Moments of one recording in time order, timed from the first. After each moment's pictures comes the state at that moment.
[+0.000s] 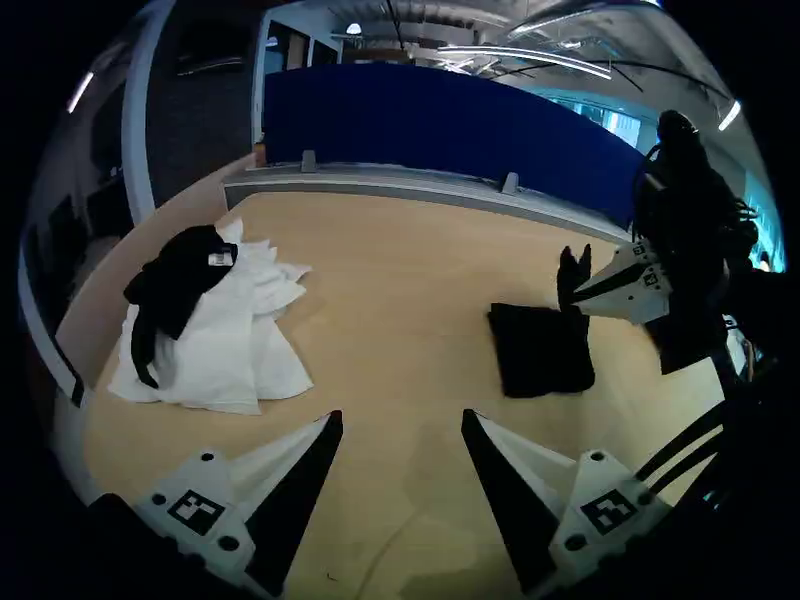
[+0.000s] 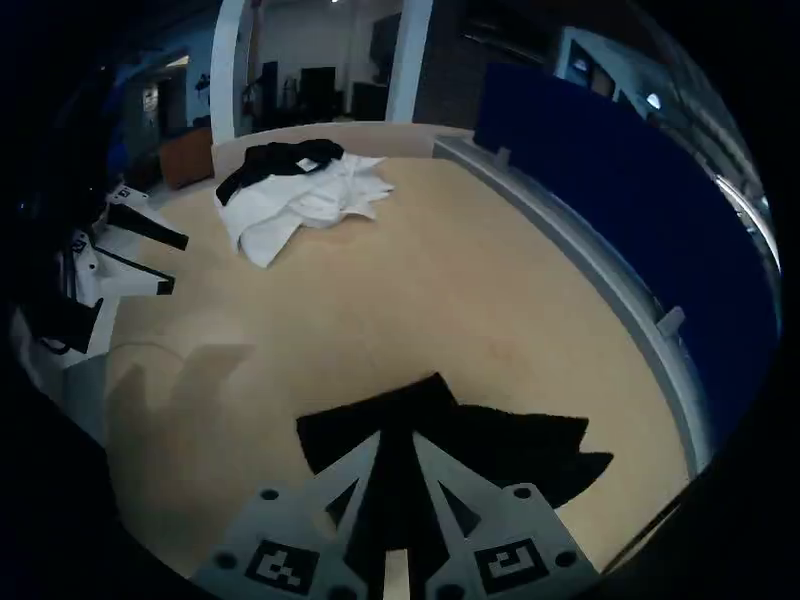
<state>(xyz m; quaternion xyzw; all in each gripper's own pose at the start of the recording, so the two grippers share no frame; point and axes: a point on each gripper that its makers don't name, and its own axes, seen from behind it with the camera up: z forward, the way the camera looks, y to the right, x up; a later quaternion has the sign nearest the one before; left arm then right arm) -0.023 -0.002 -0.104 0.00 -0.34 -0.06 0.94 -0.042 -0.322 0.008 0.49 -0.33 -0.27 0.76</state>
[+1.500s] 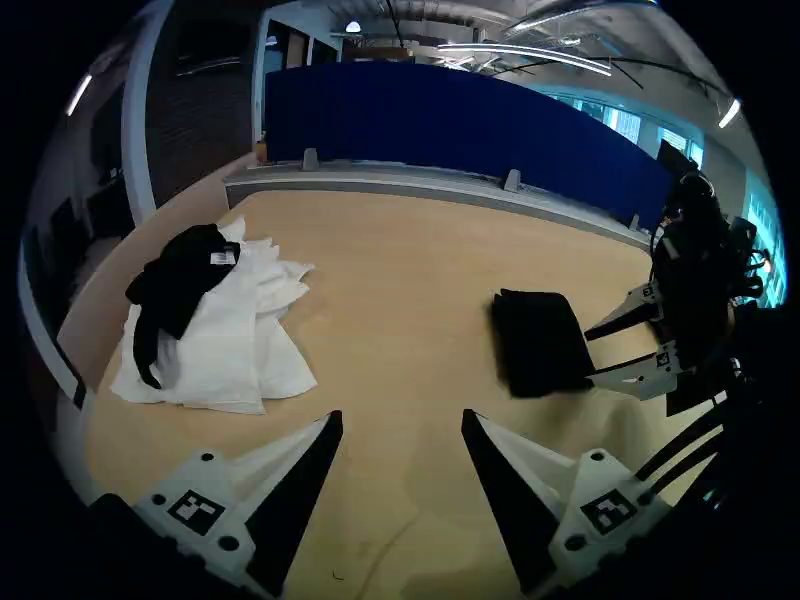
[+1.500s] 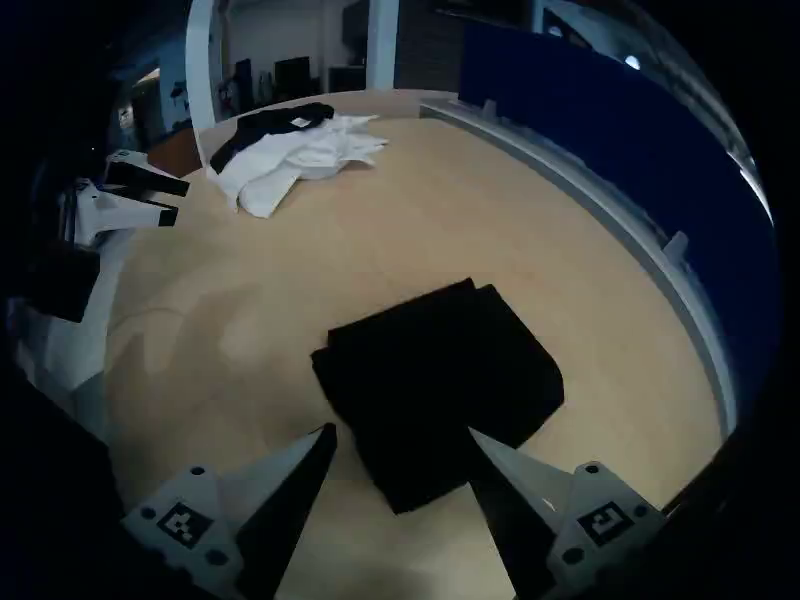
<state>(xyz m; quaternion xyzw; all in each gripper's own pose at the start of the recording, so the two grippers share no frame) -0.026 -0.005 -0.106 0.00 -0.35 -0.05 0.94 -0.088 -0.275 -0.030 0.44 -0.38 -0.24 0.77</state>
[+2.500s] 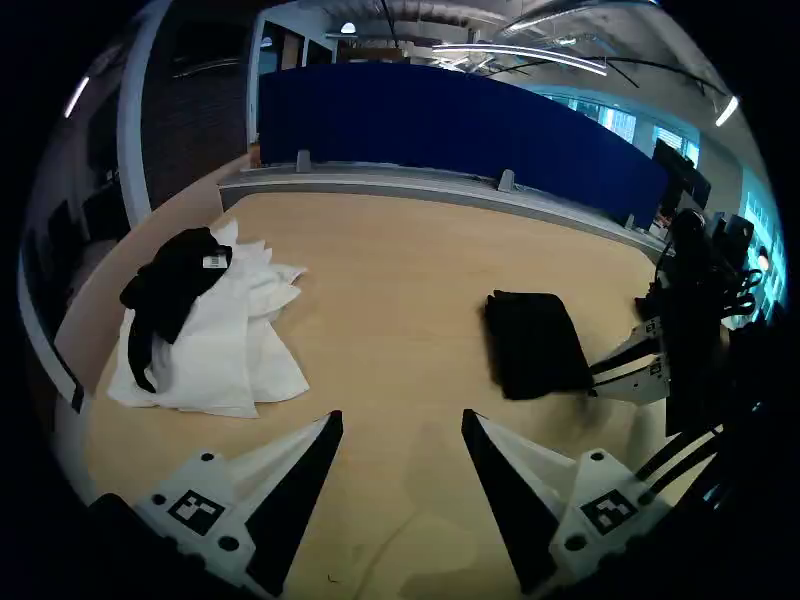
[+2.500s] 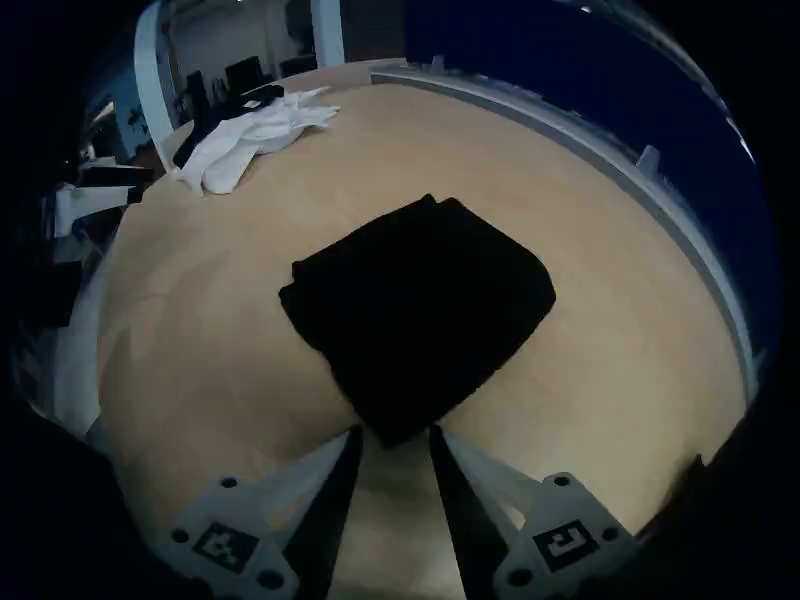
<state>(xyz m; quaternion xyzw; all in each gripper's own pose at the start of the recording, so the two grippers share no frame) -0.023 0.002 -0.102 -0.01 -0.35 -0.05 0.94 -0.122 -0.233 -0.052 0.39 -0.44 -0.20 0.78</state>
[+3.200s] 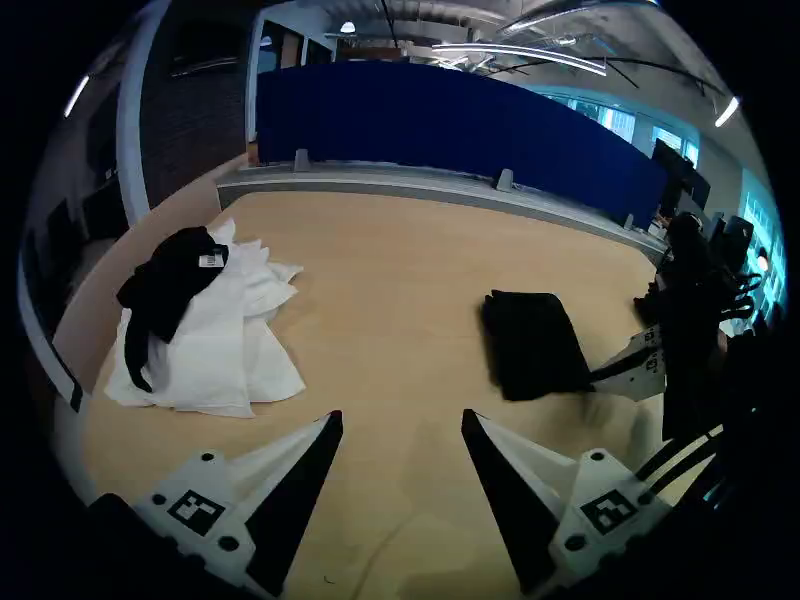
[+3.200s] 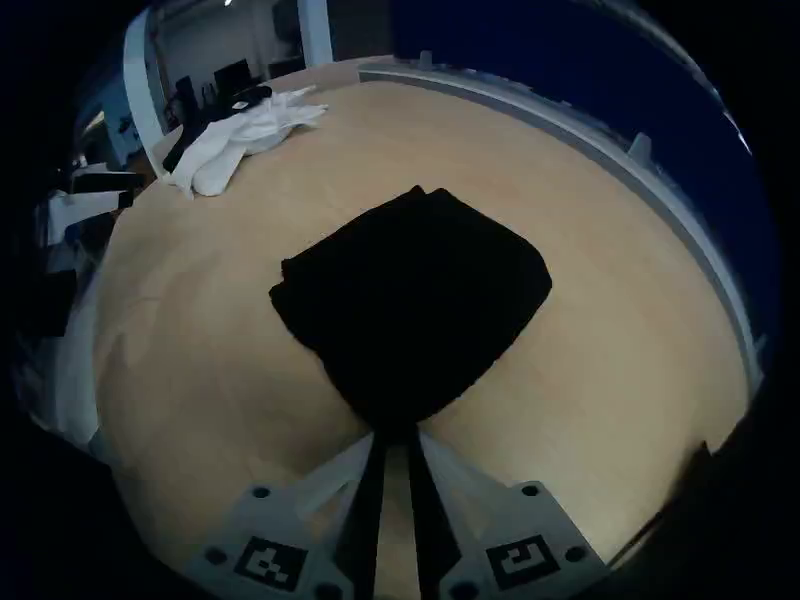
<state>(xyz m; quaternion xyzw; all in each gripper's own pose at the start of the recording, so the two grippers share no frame) -0.026 0.005 -0.100 -0.02 -0.35 -0.05 0.94 -0.127 -0.231 -0.050 0.38 -0.45 -0.19 0.78</state>
